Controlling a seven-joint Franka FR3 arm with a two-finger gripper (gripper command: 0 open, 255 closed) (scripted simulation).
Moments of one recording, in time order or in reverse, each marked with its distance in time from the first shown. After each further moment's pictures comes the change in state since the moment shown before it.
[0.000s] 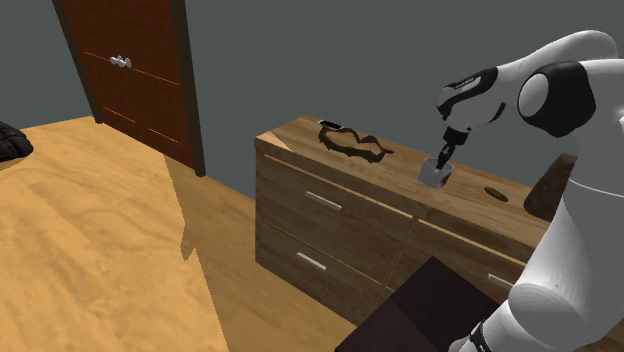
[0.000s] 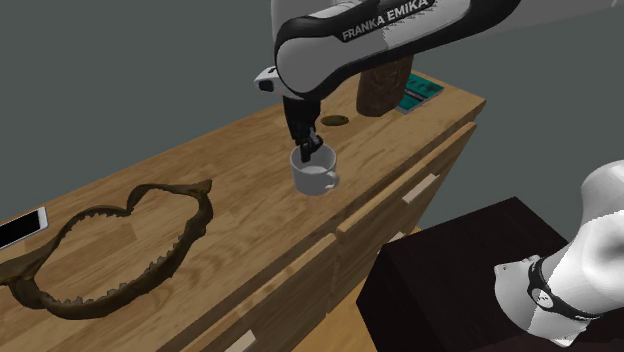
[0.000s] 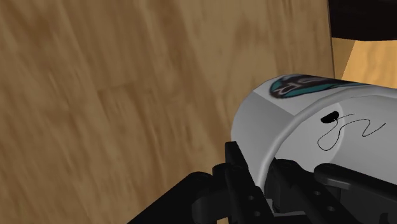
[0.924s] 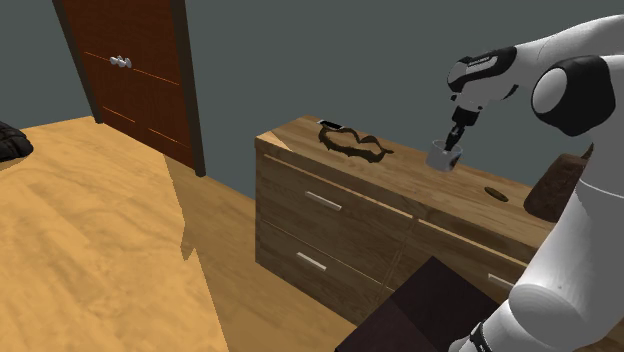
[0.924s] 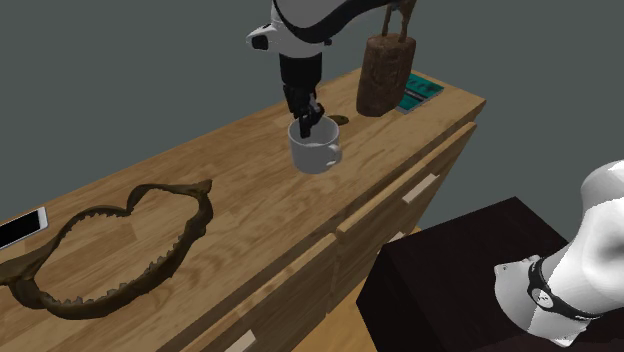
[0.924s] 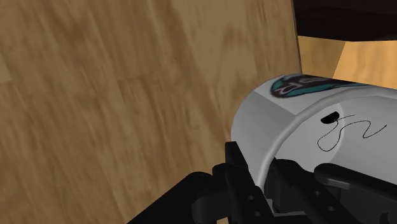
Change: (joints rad) arm 0.008 -0.061 -0.016 0.124 -0.049 -0.171 0.037
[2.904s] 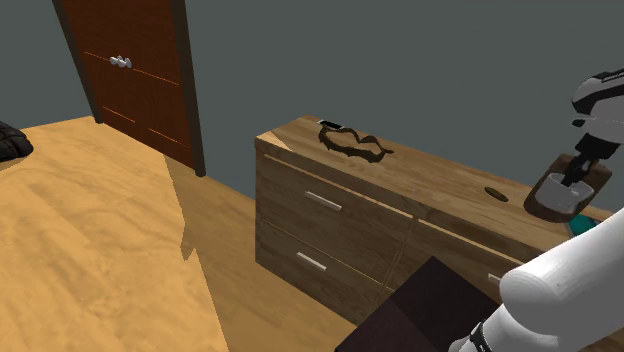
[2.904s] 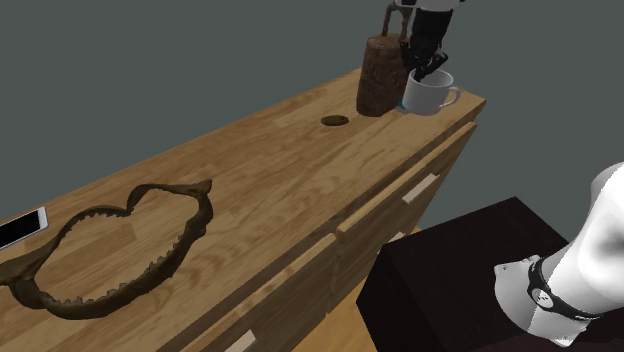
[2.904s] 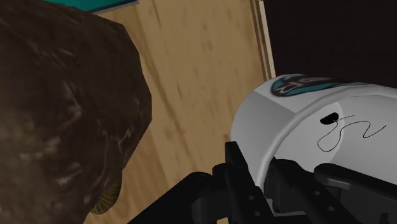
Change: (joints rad) arm -0.225 -0.343 -0.275 -0.263 -0.262 -0.001 -0.415
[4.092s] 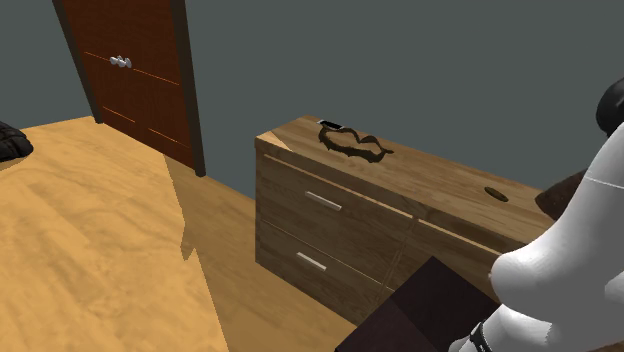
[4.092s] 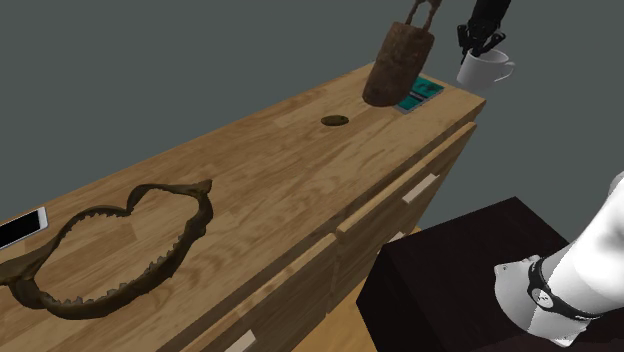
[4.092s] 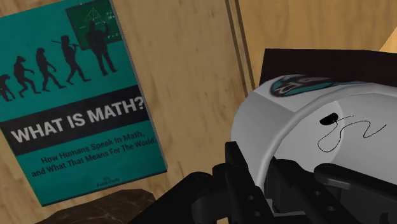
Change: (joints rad) arm -0.336 0.397 -0.222 0.259 0.324 -0.072 -0.646
